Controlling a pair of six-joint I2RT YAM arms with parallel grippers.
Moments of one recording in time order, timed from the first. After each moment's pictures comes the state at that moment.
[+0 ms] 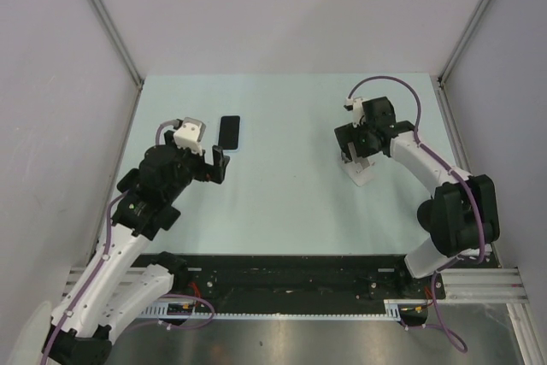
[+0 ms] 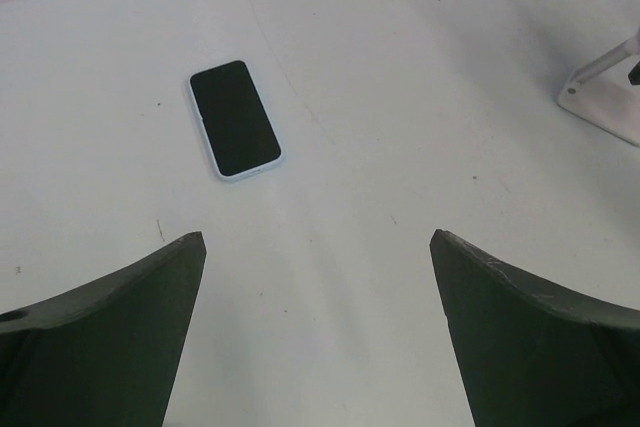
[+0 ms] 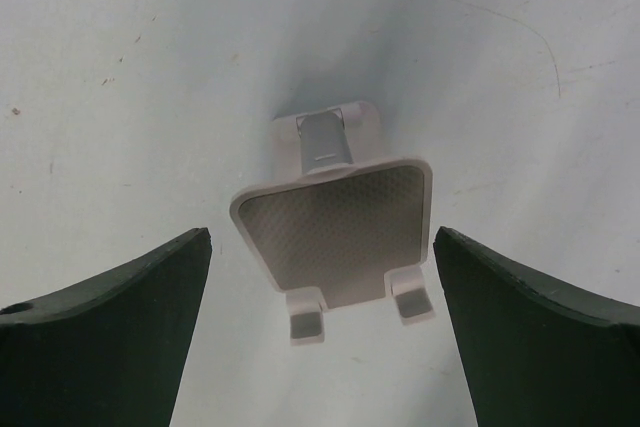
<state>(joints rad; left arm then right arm) -0.41 0.73 0.80 -0.37 -0.01 -0.03 0.27 1.56 1.16 -0.52 -0.05 -0.09</state>
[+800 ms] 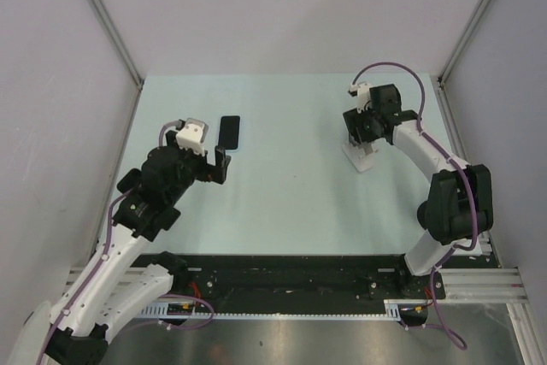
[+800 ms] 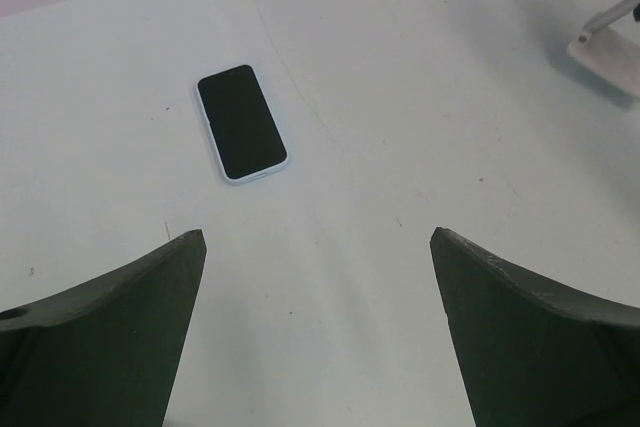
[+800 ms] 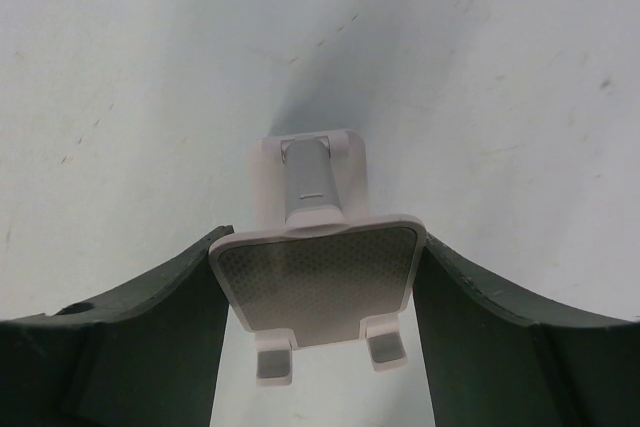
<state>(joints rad) -0.46 0.72 0.80 -0.35 -0.09 -0.02 0.22 1.65 1.25 -0.46 -0.07 -0.19</state>
